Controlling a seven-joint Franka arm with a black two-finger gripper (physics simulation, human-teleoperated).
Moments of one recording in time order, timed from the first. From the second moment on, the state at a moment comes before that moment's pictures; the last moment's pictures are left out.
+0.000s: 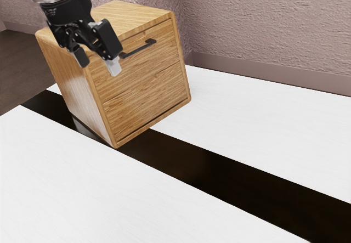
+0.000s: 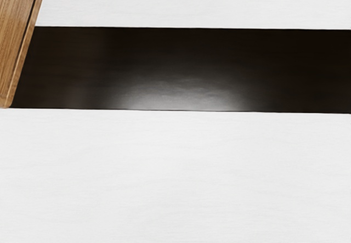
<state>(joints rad) 0.01 -0.07 -0.02 -1.19 0.02 1.29 -0.02</state>
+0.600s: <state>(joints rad) 0.05 0.06 0.03 -1.22 0.02 1.46 0.25</state>
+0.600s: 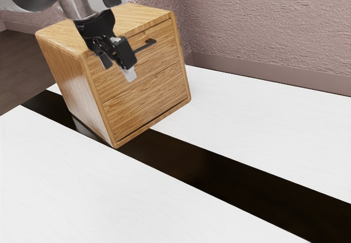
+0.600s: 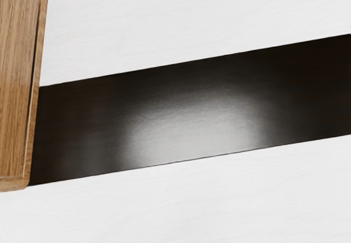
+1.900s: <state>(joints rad) 0.11 0.16 0.14 -1.25 0.05 1.88 0.48</state>
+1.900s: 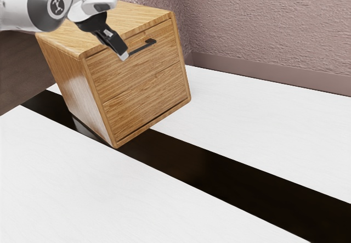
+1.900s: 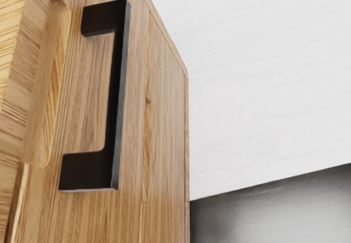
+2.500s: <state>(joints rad) 0.13 0.18 0.15 -1.29 0.05 1.93 0.50</state>
